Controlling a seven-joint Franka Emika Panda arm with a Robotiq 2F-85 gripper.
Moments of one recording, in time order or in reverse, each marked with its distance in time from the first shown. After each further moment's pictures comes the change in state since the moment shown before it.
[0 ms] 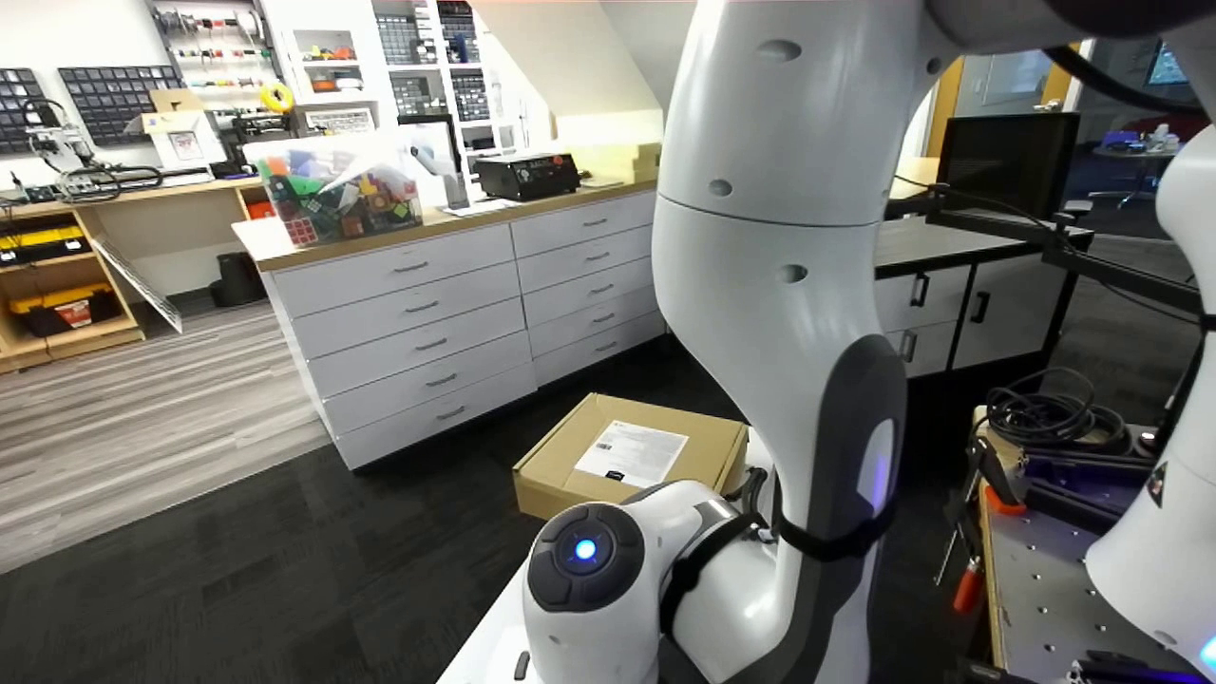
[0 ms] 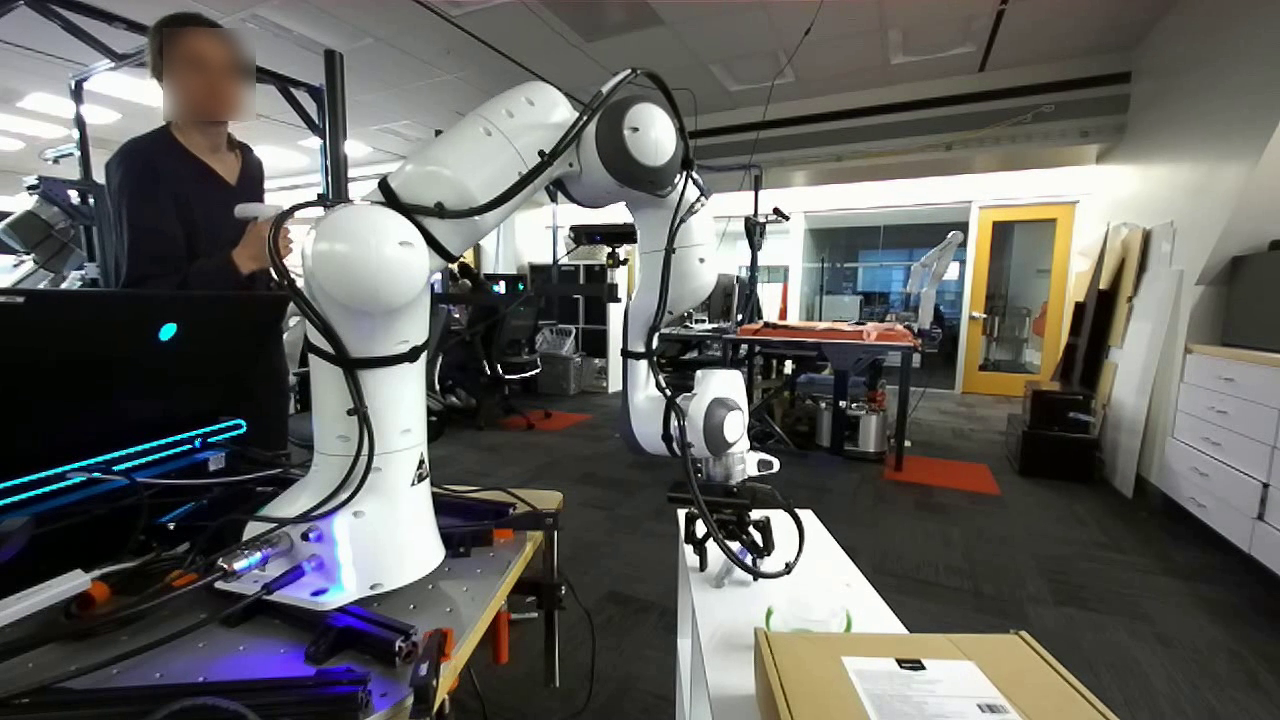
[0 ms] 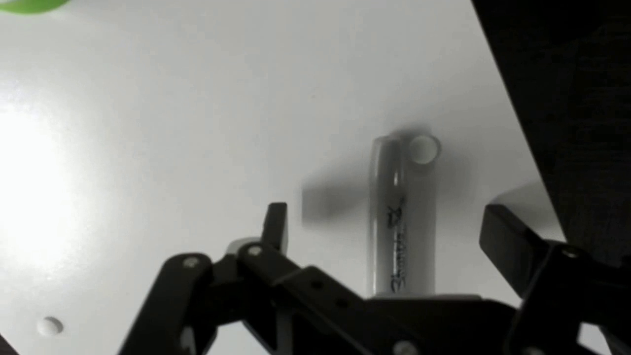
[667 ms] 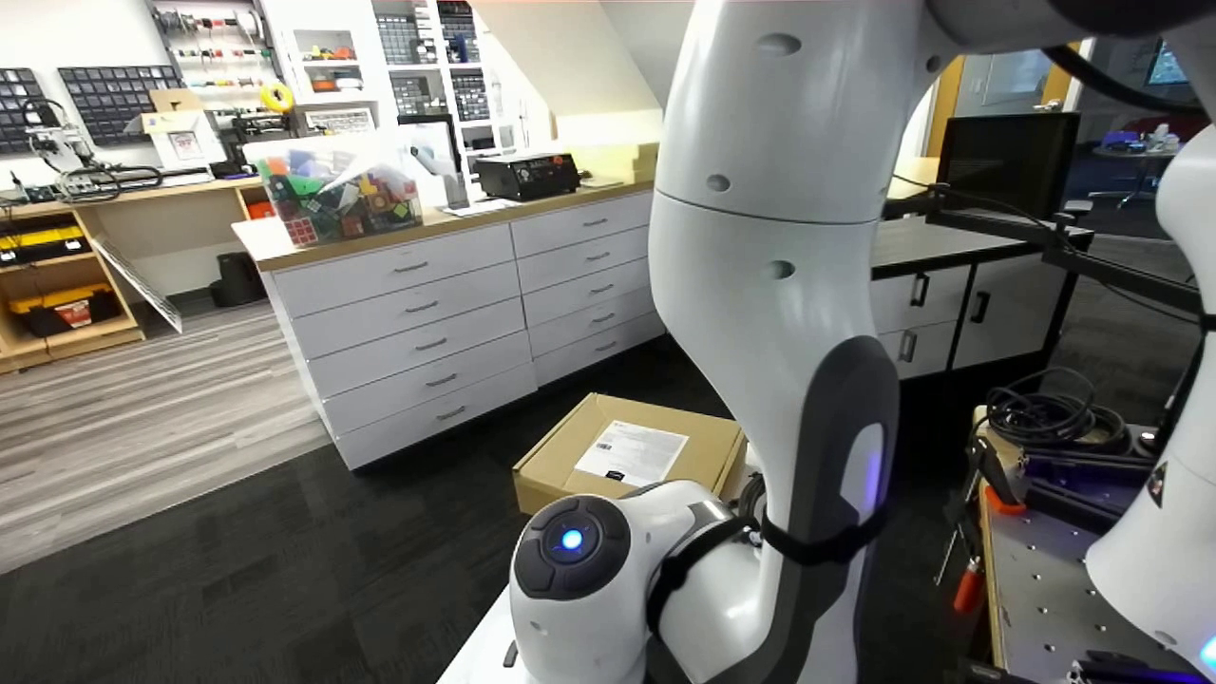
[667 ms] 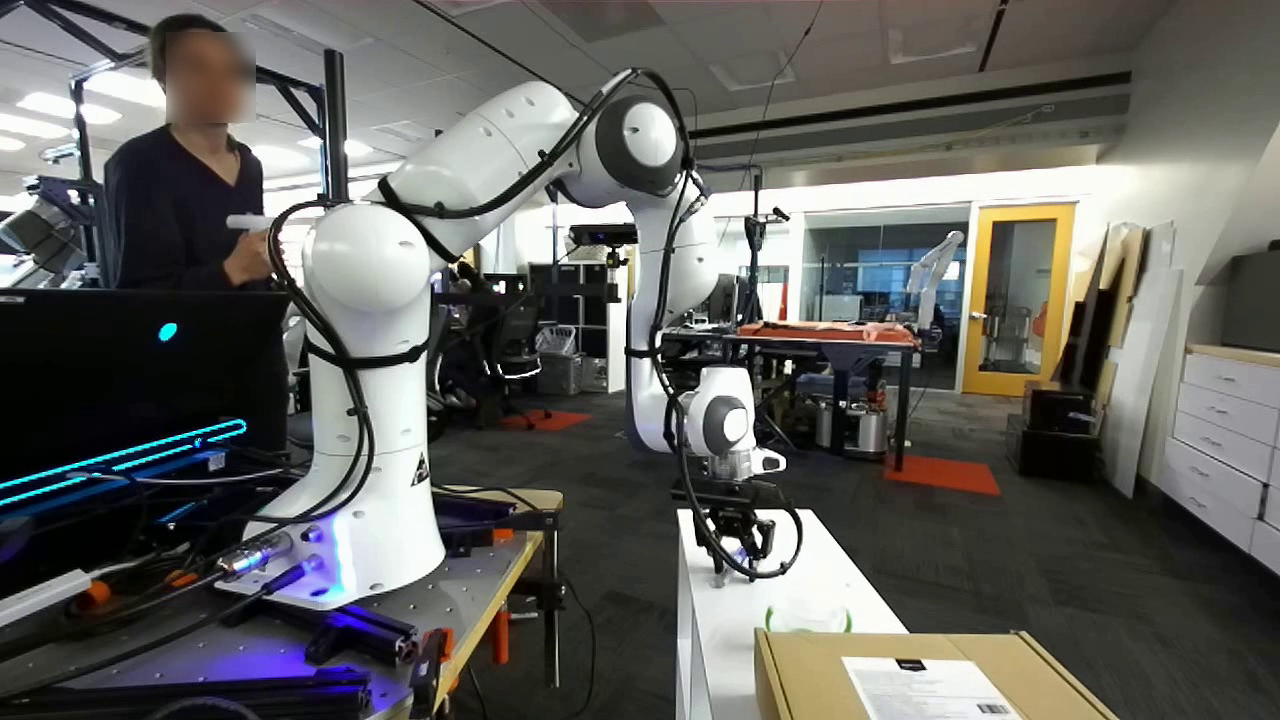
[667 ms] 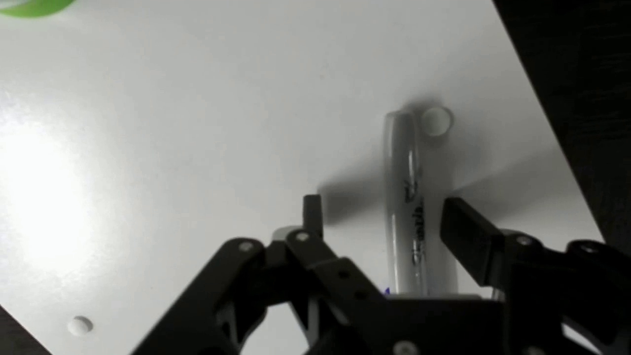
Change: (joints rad) arm 0.001 0.000 0.002 0.014 0.078 0.000 0.000
